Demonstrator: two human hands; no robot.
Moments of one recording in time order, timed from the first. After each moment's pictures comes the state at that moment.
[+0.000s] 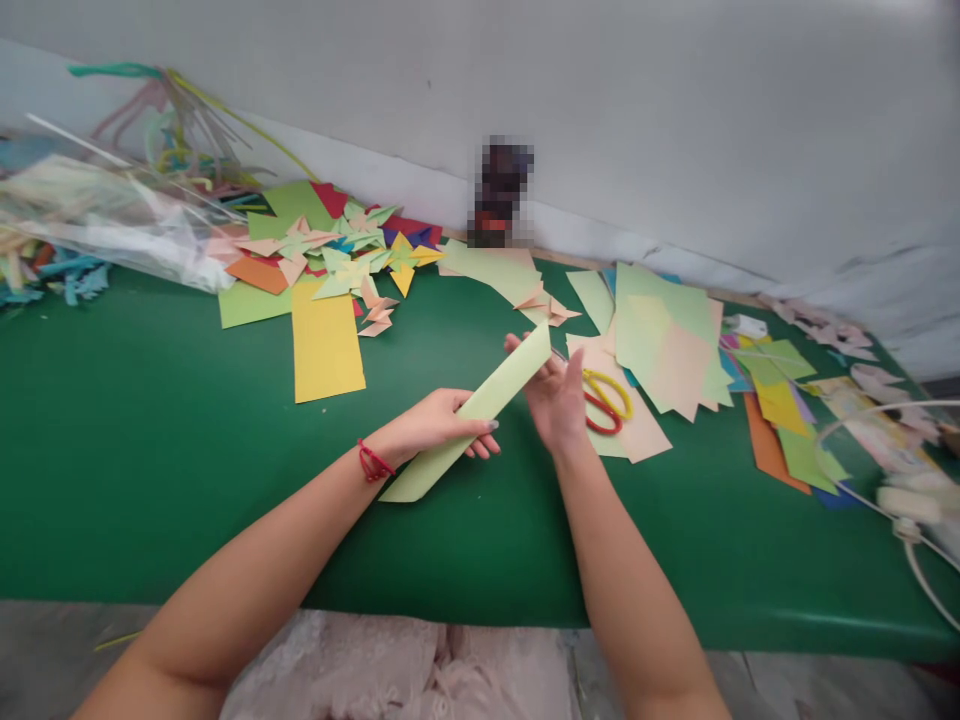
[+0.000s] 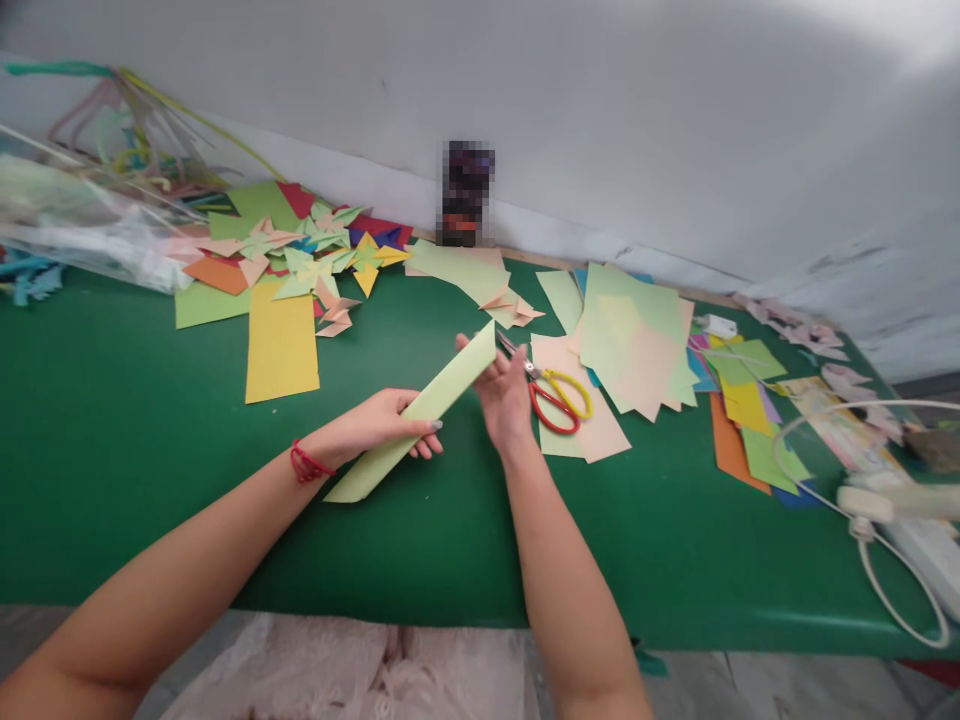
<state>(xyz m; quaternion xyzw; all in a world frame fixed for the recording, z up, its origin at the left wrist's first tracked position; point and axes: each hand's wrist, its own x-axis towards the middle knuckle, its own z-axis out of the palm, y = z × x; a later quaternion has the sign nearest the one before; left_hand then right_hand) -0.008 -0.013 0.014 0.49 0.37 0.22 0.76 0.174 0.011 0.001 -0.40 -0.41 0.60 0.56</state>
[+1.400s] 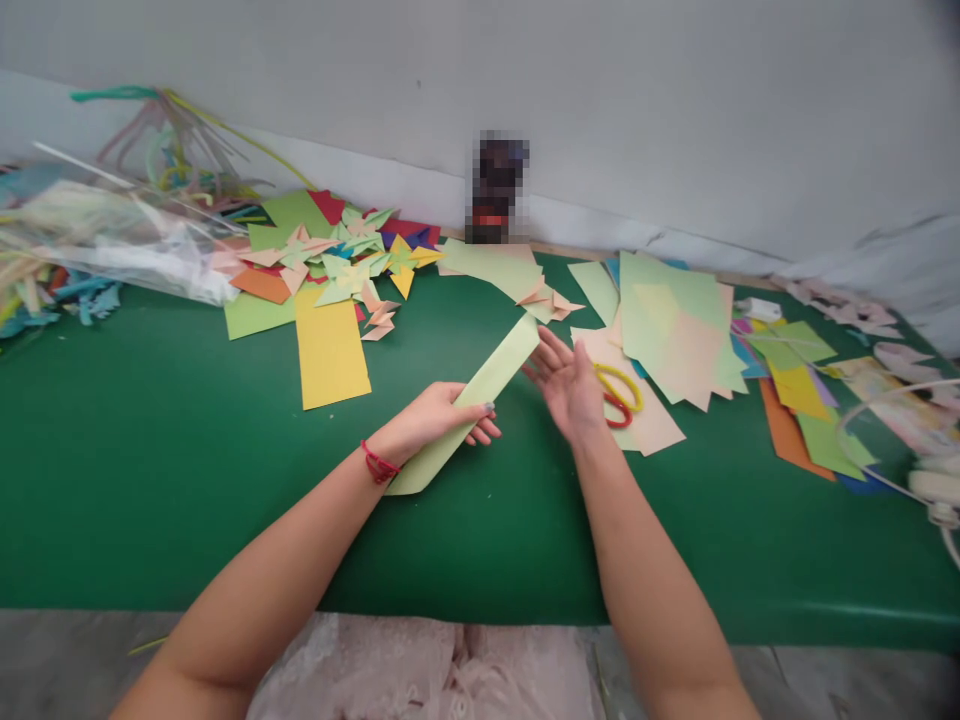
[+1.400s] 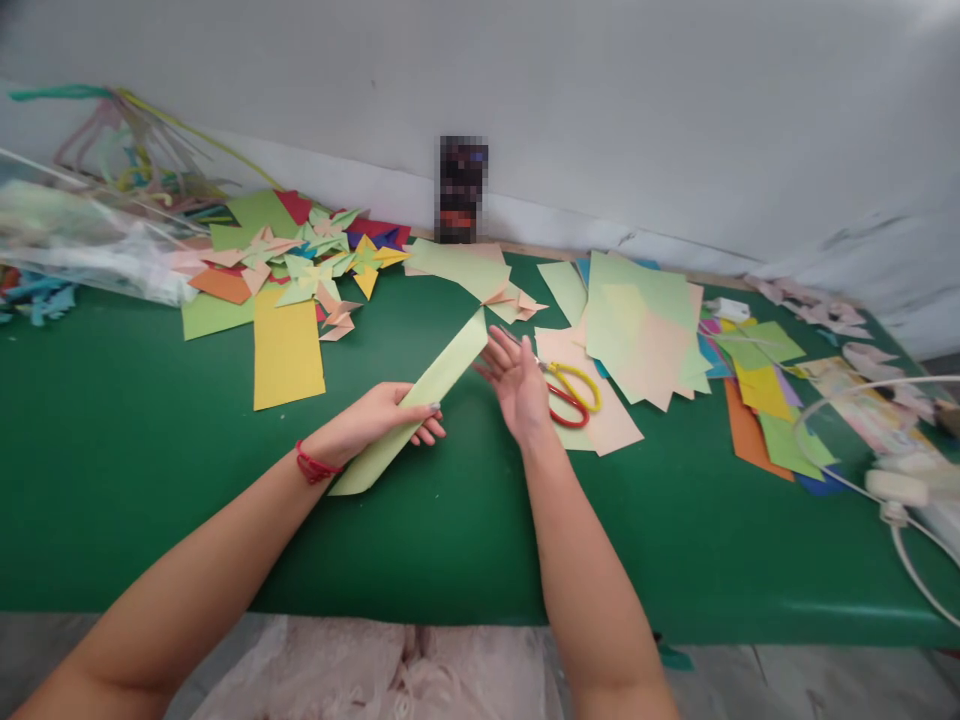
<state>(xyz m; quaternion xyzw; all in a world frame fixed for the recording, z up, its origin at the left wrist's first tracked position) -0.013 -0.009 0.014 0.49 0.42 0.24 0.72 0.194 0.024 -0.009 -0.41 -0.37 0.61 0.57</state>
